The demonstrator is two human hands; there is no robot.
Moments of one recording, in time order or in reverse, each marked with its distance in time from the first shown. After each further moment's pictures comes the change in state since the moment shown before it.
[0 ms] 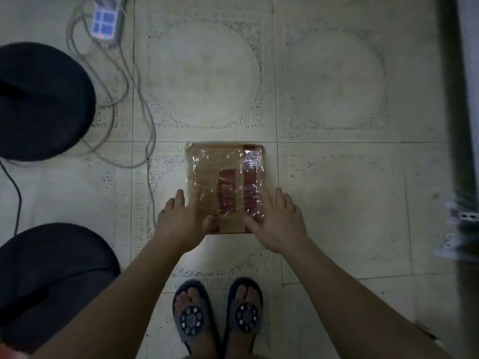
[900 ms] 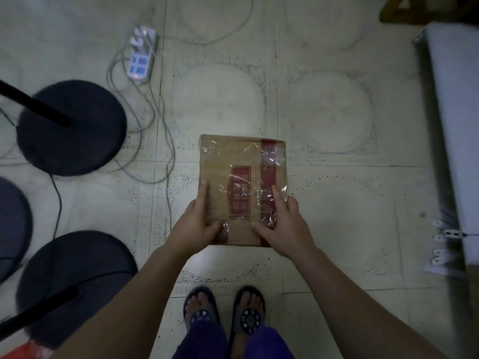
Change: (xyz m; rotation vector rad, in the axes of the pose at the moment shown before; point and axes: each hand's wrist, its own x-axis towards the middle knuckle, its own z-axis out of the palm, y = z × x) left_hand -0.060 0.009 -0.075 -0.589 0.088 0.118; right_hand -0.059 -0.018 -0.065 0.390 0.183 -0.040
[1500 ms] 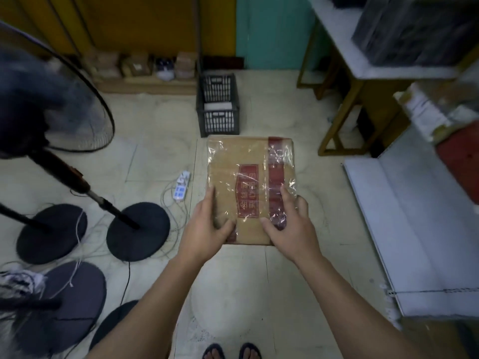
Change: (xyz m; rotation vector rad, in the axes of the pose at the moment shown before) left_hand -0.260 0.369 -0.252 0.063 0.429 0.349; right_hand -0.245 -0.222 -0.380 0.169 0.462 -0.243
